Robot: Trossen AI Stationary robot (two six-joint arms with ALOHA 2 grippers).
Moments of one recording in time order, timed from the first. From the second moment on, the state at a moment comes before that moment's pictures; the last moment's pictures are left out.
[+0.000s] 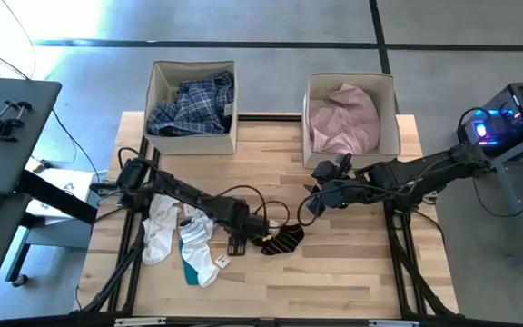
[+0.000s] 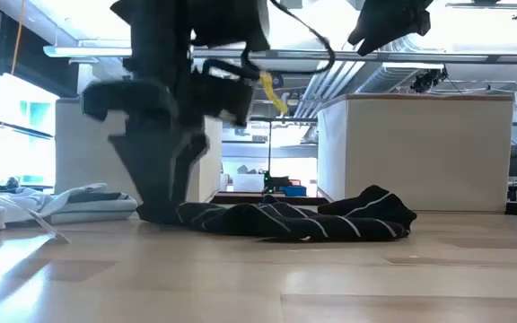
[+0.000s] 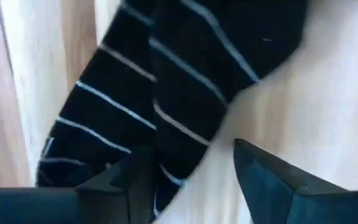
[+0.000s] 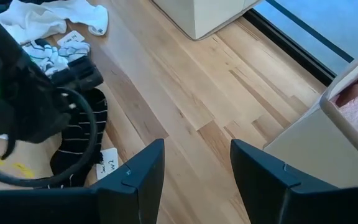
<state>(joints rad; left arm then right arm) -0.25 1.99 1.31 -0.77 -0.03 -0.26 0.28 1.31 1.21 -0.84 0.59 0.67</state>
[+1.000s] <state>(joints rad) -0.12 1.47 1.60 -1.30 -0.66 -0.59 0.28 1.31 1.21 -0.78 0.60 0.68</state>
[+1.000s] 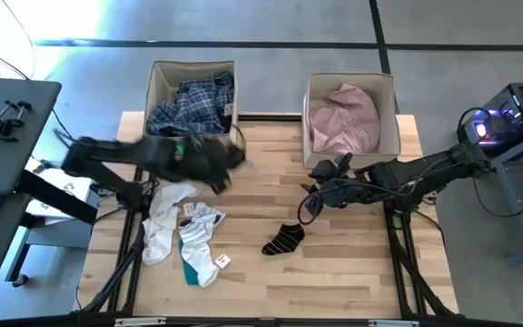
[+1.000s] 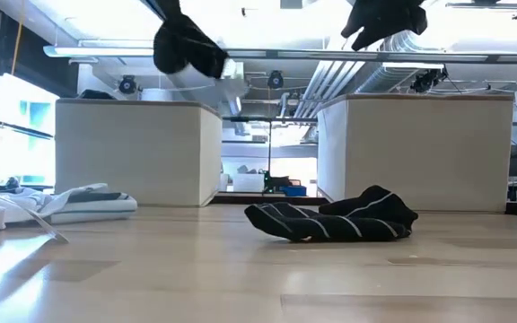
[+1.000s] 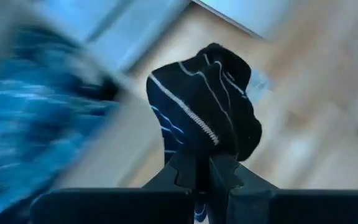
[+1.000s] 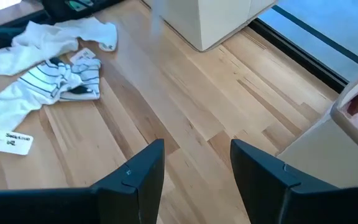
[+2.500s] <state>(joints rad) 0.94 1.40 1.64 -1.13 -0.32 -0.26 0.28 1.31 1.21 -0.78 0.60 0.70</state>
